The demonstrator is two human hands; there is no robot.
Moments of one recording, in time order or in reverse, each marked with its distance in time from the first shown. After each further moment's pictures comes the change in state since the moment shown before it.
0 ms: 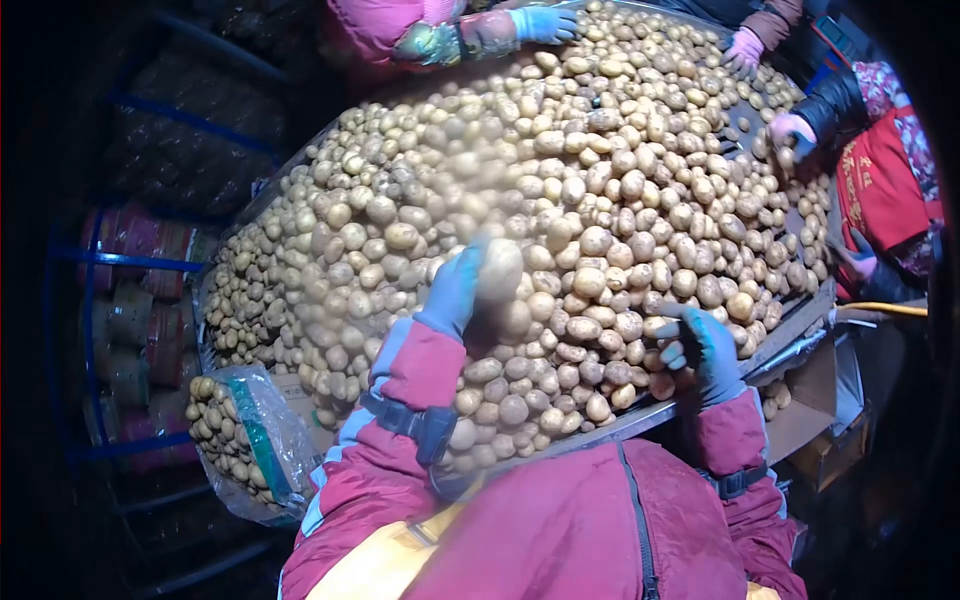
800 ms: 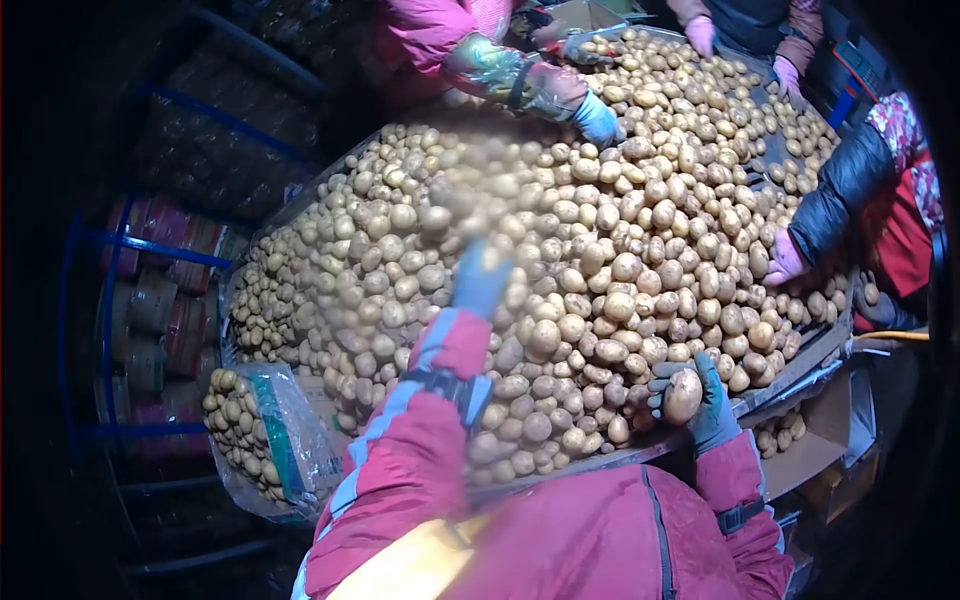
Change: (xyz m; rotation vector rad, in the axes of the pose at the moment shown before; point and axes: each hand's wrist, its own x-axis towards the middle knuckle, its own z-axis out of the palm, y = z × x) left_hand 0.031 -0.014 -0.023 0.612 0.384 0.366; right_hand -0.010 0.048 0.006 0.465 -0.316 0.192
